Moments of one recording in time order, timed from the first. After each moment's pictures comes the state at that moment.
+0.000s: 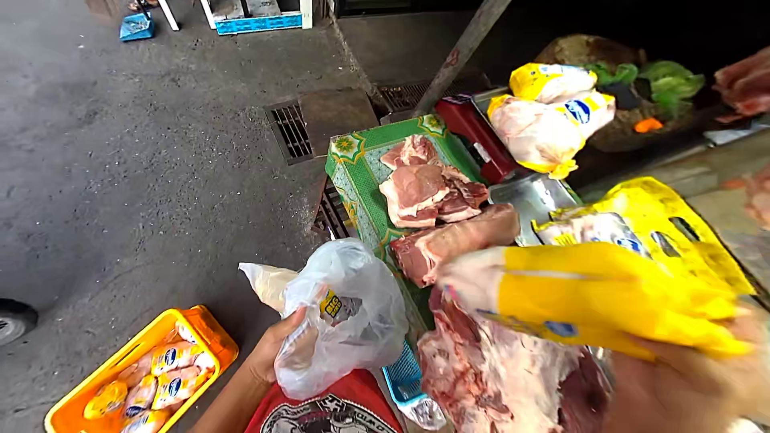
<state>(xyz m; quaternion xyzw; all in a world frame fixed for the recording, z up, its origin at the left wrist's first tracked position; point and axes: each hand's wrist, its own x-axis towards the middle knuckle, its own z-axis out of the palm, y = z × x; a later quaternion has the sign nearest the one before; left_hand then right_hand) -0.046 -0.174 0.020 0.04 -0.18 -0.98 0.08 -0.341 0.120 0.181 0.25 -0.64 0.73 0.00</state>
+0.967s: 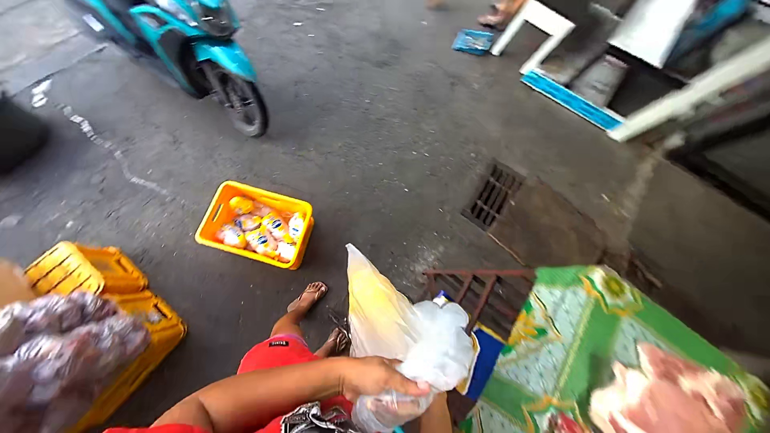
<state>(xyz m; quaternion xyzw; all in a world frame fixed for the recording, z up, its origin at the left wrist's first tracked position) 0.047 -0.110 0.037 0.23 -0.22 -0.93 0.16 -0.144 -0.125 0.017 0.08 -0.84 0.15 -0.51</state>
